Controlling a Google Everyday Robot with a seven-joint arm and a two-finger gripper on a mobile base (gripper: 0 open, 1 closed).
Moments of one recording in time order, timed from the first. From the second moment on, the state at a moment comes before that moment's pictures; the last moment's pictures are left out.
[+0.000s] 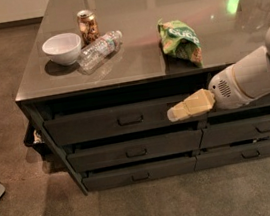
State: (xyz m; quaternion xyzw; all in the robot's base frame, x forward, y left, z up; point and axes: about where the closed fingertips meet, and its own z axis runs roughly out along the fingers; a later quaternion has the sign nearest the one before) arm 0.493 -0.158 0.817 -0.17 0.93 0.23 0.23
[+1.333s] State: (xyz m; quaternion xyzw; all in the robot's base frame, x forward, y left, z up) arm 0.567 -0.051 0.786 -0.19 0.83 0.38 0.35
